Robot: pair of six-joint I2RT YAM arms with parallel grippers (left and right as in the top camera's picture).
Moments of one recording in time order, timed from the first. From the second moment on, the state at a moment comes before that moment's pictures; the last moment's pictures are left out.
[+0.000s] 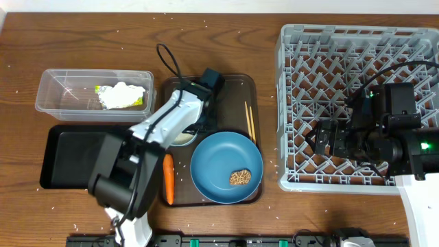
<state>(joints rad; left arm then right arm) -0.46 1.89 1.30 -0.88 -0.09 -0.47 0.08 1.16 1.32 -1.36 -0.22 0.26</state>
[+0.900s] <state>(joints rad) -0.04 1.42 1.30 -1.05 0.23 -0.51 0.08 1.16 1.32 -1.40 -0.22 0.26</state>
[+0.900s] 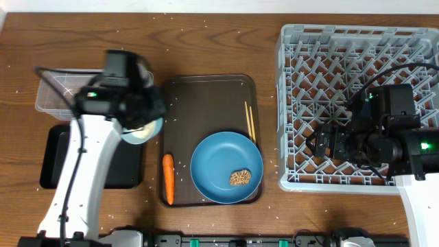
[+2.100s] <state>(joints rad) 1.07 1.43 0.68 -0.44 1.44 -0.17 0.08 1.16 1.32 -1.41 -0.22 0.26</state>
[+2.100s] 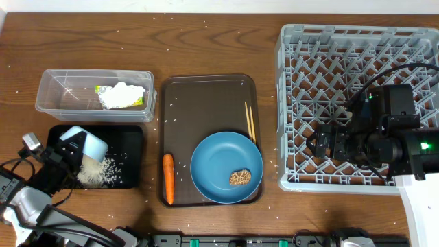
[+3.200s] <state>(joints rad) 1.05 1.42 0.66 -0.49 1.39 -0.10 0.08 1.16 1.32 -1.40 -0.22 0.26</state>
